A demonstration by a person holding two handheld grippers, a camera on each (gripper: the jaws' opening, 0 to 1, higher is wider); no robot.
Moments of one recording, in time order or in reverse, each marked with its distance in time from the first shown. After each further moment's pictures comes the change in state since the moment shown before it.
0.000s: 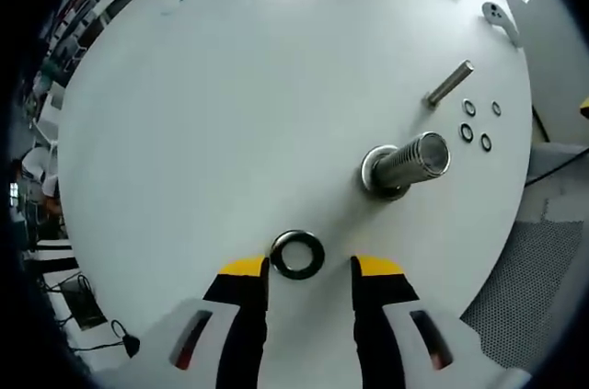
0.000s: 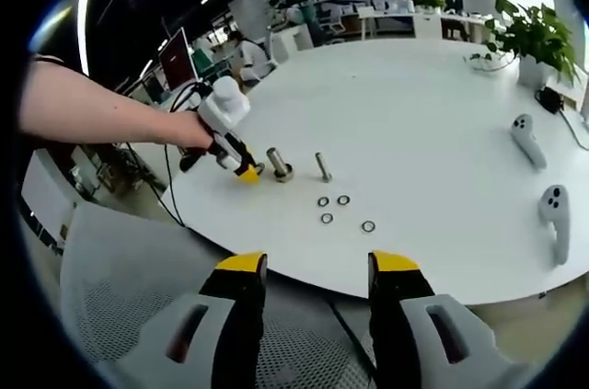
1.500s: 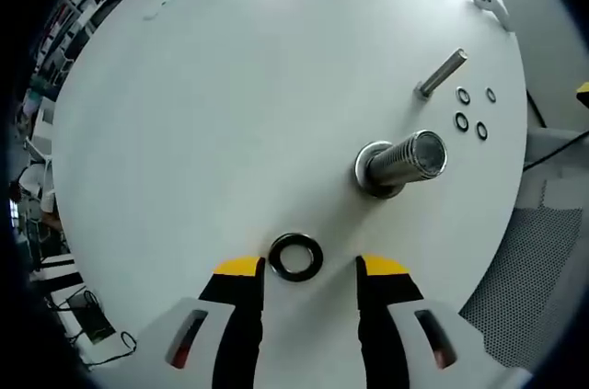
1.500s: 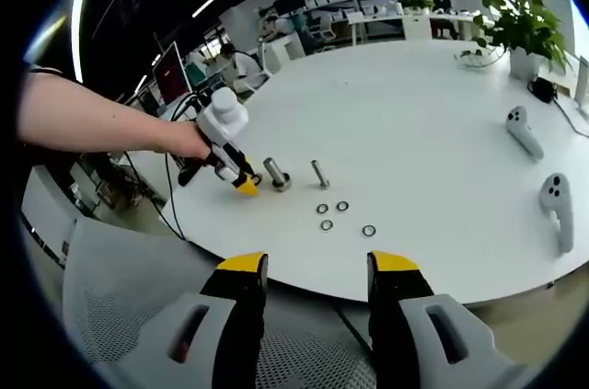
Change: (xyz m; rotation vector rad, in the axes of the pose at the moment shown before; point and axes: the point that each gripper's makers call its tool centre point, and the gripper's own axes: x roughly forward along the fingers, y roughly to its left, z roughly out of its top) left arm 0.001 0.000 0.002 0.055 0.045 -0.019; right arm 0.003 -0.002 0.004 0.054 -0.047 -0.007
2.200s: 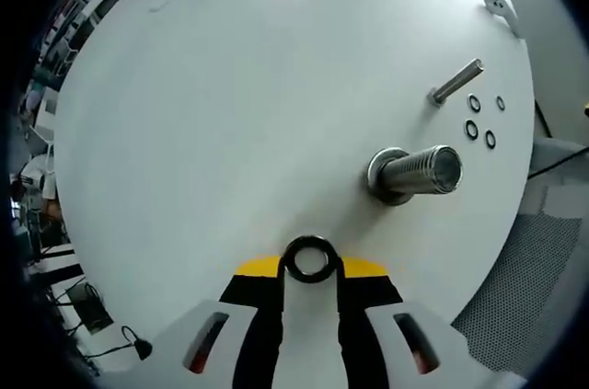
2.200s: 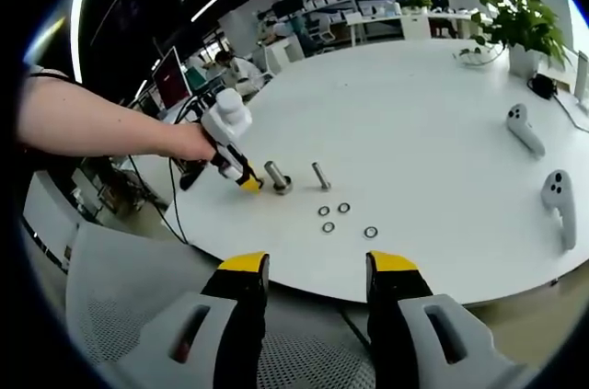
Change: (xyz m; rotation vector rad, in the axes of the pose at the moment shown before) left arm -0.002 0.003 0.002 -0.025 0.029 0.018; right arm 0.000 0.001 0.002 0.017 -0.008 0.009
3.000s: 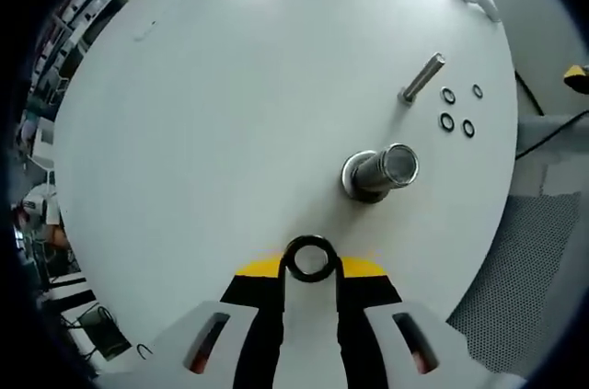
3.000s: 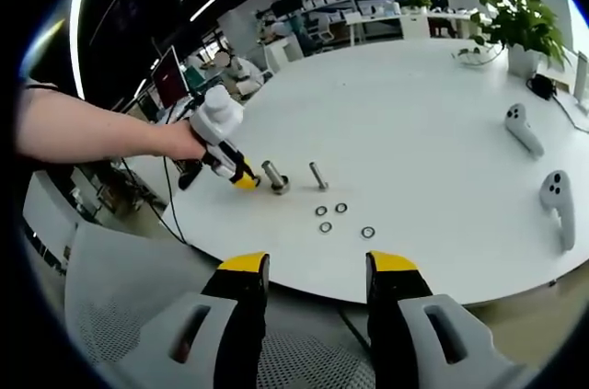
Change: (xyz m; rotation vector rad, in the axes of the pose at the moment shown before) left arm -0.022 -0.007 0.010 0.130 -0.069 -0.009; right arm 0.000 -0.003 0.000 0.000 0.003 -0.006
